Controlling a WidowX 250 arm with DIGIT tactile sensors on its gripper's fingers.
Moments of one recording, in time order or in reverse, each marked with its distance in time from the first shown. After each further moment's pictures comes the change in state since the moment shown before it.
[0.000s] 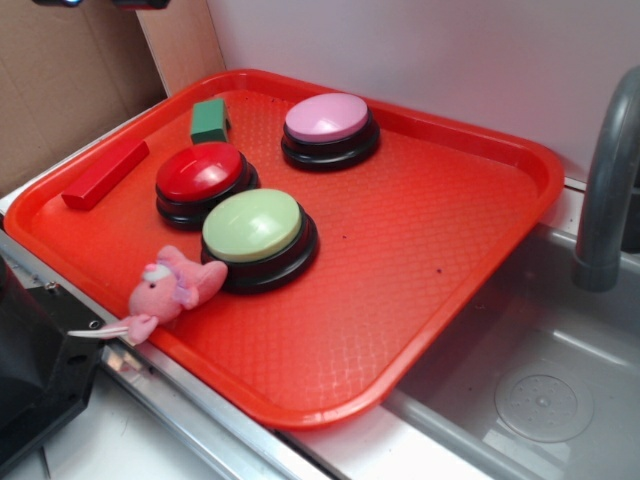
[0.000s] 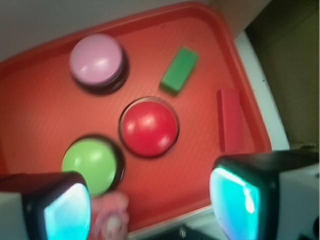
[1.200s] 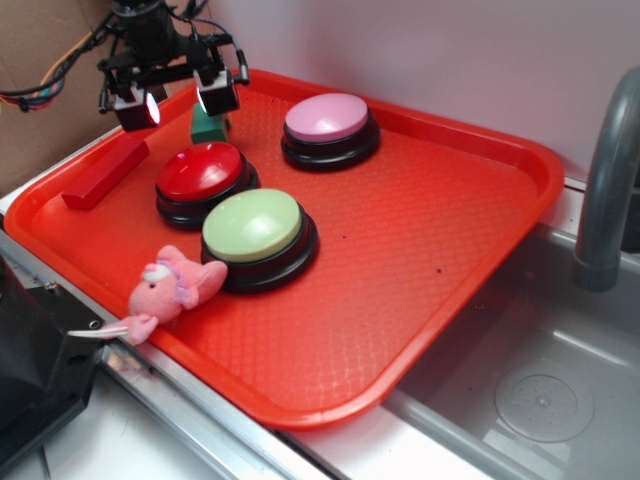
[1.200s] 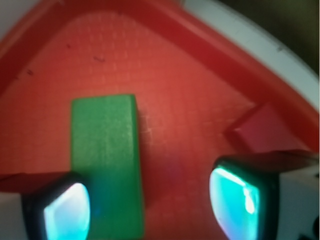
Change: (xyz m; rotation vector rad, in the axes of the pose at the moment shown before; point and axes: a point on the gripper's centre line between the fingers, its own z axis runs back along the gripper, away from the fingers) arm 0.067 0.047 -0.152 0.063 -0.049 0.524
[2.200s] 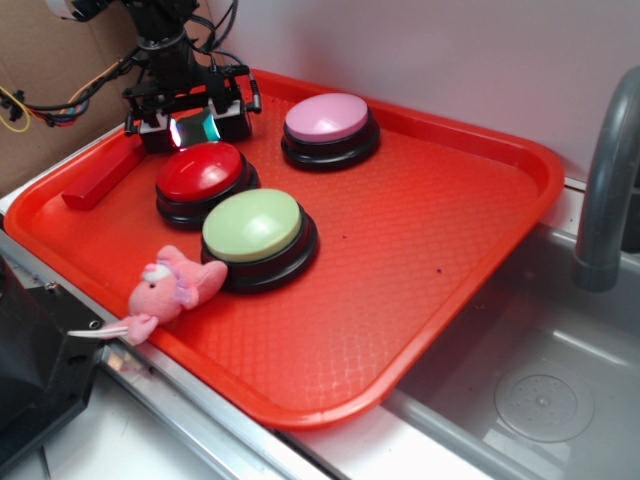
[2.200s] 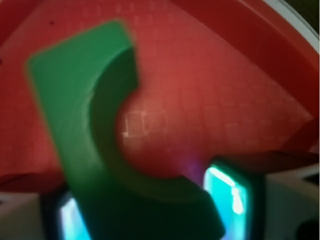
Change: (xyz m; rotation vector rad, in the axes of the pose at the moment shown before) arm 0.005 -0.003 -0.030 0.006 0.011 -0.033
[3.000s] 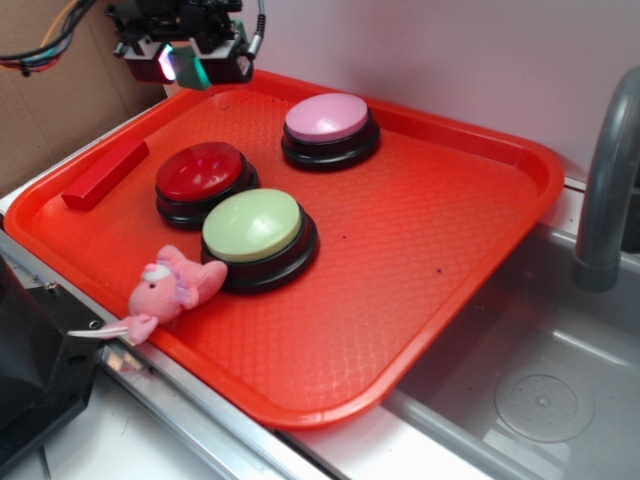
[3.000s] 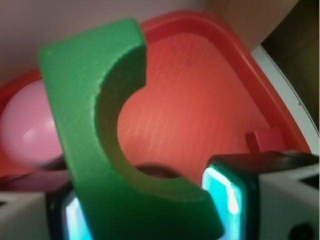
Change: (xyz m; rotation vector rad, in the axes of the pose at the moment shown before) arm -0.055 -0.032 0.112 -0.110 -0.107 -0.441
